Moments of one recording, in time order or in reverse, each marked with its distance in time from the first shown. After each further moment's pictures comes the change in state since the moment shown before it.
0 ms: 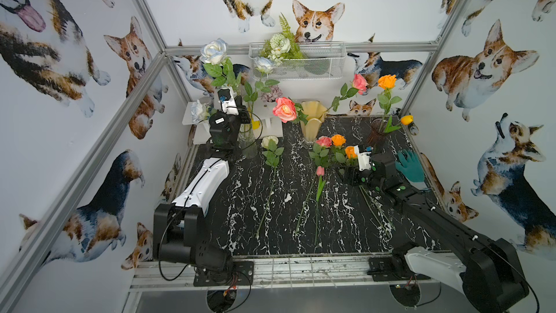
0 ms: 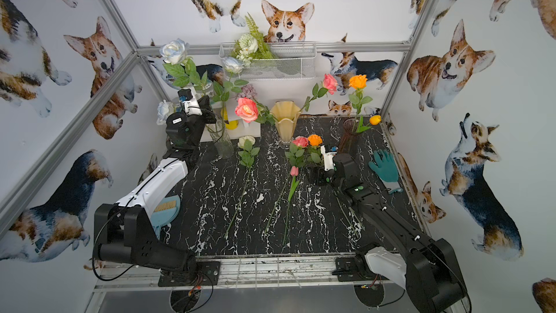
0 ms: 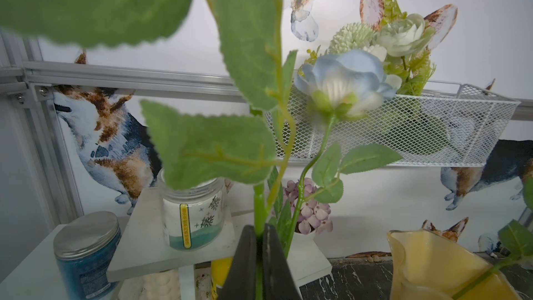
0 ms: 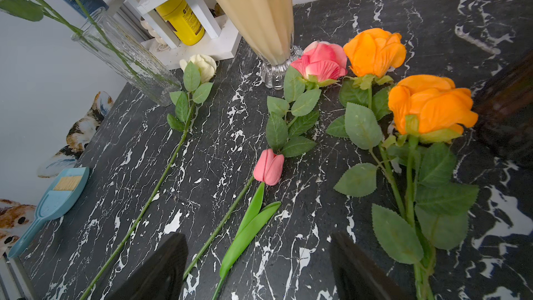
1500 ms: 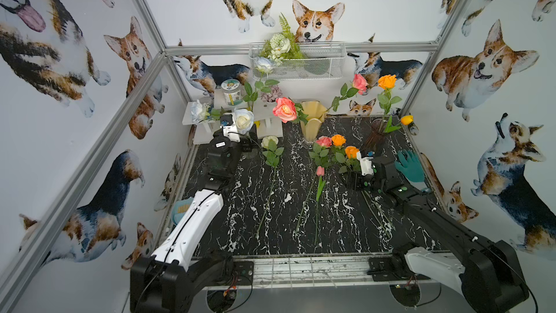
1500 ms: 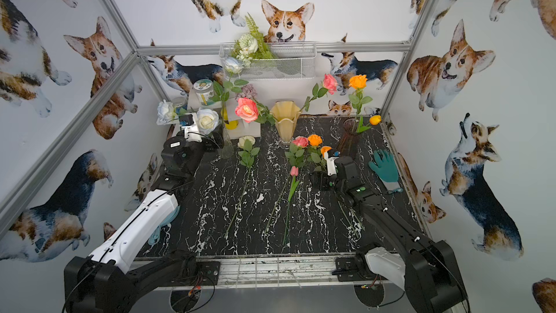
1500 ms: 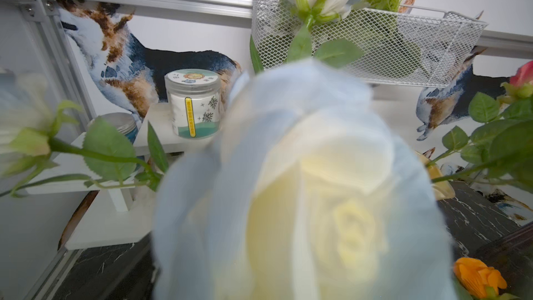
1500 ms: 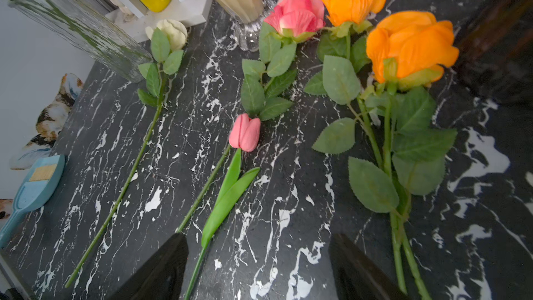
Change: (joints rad) left arm -0.088 -0.396 -0.290 -0.333 -0.079 -0.042; right arm -0.055 -0.003 -0.019 -0.148 -0.003 0.000
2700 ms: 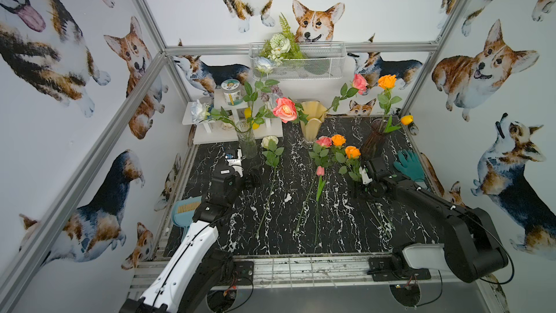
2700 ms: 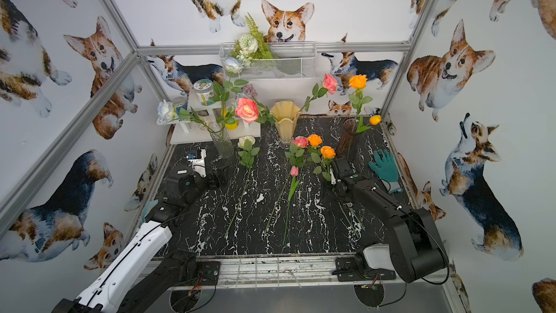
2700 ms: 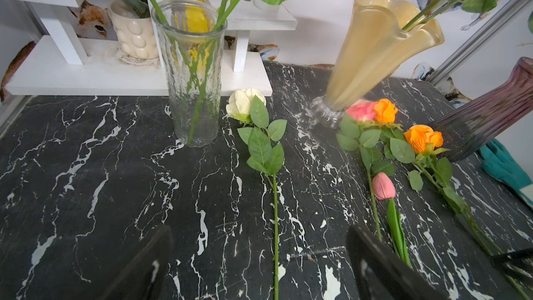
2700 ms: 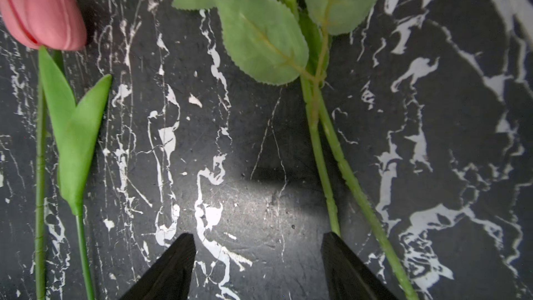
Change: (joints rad) left arm -0.048 -0.264 -0.268 -0.338 0.103 -0.136; right arm -0.024 0.245 0.091 -0.356 0.121 0.035
